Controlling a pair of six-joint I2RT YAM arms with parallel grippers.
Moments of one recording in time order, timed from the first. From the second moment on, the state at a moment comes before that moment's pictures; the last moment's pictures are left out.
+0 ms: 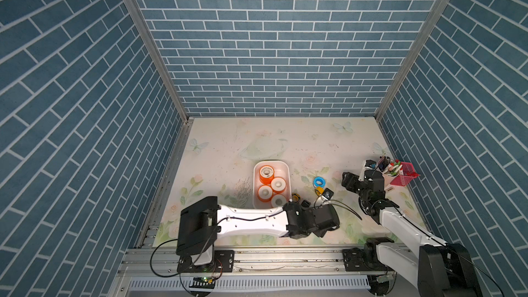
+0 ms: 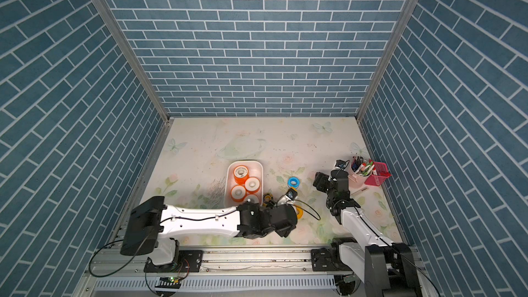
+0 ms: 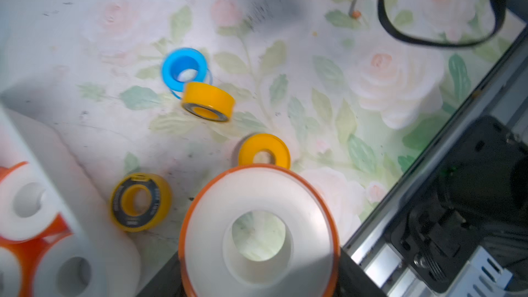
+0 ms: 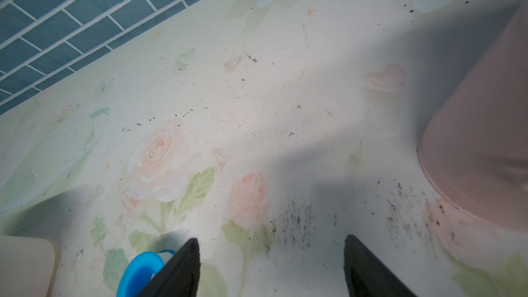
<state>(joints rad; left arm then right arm) -1.38 1.66 1.21 -0.51 -0.39 -0.59 0.13 1.04 0.31 0.13 0.00 0.42</state>
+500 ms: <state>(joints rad) -1.01 1.52 1.01 -0.55 -0.38 -0.61 0.13 1.06 0.31 0.13 -0.01 0.42</state>
